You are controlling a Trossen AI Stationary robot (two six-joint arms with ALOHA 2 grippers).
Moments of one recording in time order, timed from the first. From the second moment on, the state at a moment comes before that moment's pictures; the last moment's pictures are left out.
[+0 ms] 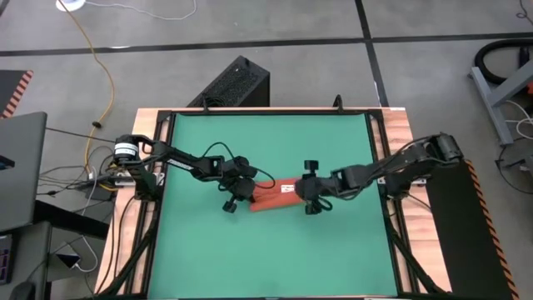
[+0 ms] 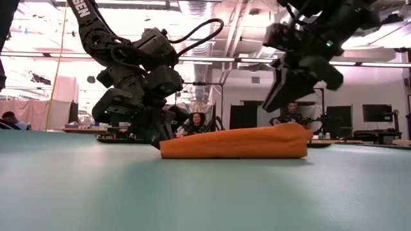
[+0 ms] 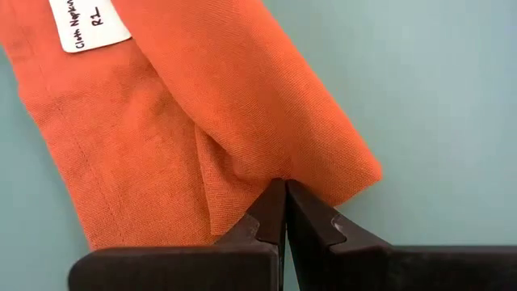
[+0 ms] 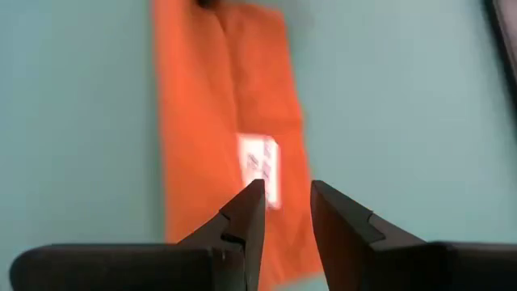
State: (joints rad) left arm 0.14 1.75 0.73 0.19 0.41 0.41; right arm 0.17 1.41 0.79 -0.22 0.35 -0.05
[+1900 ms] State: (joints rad) left arm 0.14 1.76 0.73 0.19 0.41 0.35; right arm 0.26 1.85 1.21 -0.63 0.42 0.06
